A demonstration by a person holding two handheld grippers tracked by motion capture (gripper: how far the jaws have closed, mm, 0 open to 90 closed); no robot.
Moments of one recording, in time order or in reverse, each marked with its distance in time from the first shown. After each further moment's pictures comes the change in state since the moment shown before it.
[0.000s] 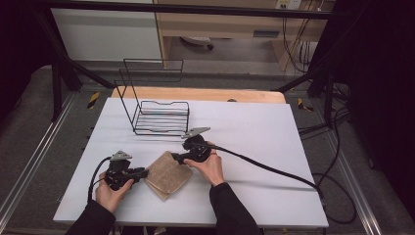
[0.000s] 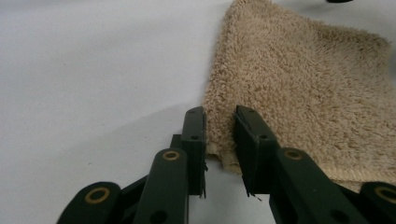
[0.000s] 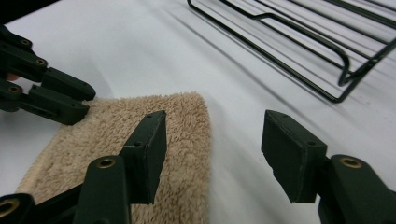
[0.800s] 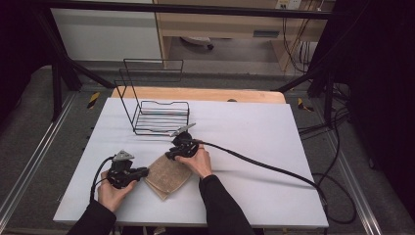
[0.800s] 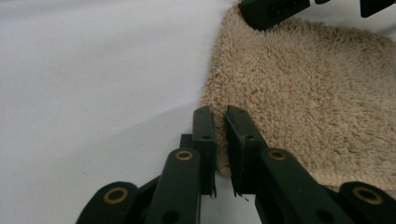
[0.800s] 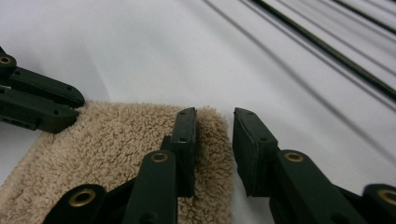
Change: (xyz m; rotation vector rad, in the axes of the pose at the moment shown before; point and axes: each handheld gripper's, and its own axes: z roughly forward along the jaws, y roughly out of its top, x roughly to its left) left arm -0.004 0.001 0.003 -0.002 0.017 0.028; right arm -0.005 0.010 0.047 0.121 0.099 0.012
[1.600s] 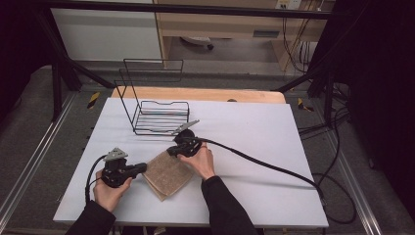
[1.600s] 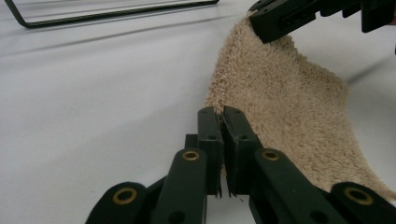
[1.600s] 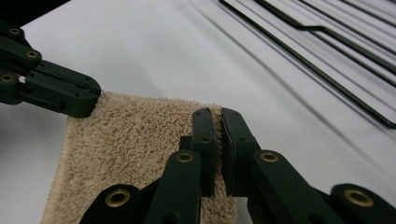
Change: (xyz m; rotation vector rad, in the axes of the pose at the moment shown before) left arm -0.002 0.005 -0.022 -0.125 -0.050 0.005; right arm 0.016 0.010 -0.036 -0.041 -0.007 -0.009
